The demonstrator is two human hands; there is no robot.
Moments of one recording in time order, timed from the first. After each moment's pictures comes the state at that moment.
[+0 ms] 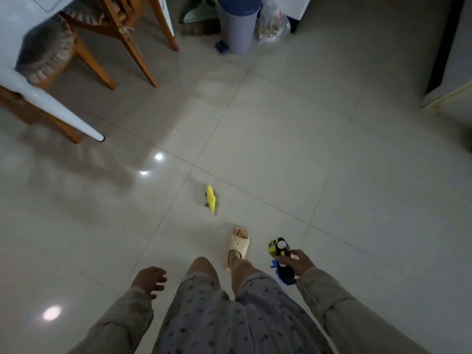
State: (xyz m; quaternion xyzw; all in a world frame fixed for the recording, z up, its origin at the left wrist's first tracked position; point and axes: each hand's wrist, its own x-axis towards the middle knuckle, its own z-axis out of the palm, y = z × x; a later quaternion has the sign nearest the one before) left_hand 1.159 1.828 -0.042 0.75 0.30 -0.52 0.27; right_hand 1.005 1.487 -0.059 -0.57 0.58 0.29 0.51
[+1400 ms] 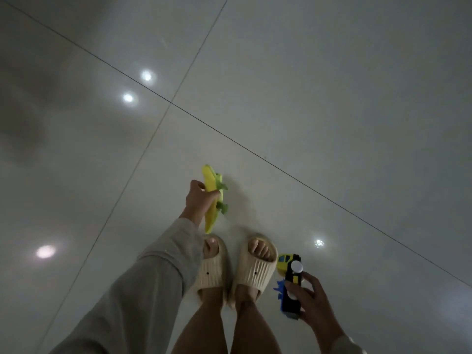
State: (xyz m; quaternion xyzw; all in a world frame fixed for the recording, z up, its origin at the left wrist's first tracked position) left_hand 1.314 1.631 -0.581 0.78 0.27 -0.46 0.33; right_hand 1.078 1.492 -0.467 -0.37 0.69 0.28 0.56
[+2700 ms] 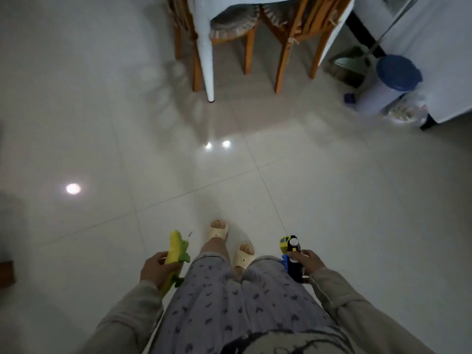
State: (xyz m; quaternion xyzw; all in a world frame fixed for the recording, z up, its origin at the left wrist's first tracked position) left_hand 1.002 1.841 -0.002 0.67 0.51 -0.29 0.45; right_hand 1.107 1.499 -0.009 -0.70 0.38 0.44 0.41
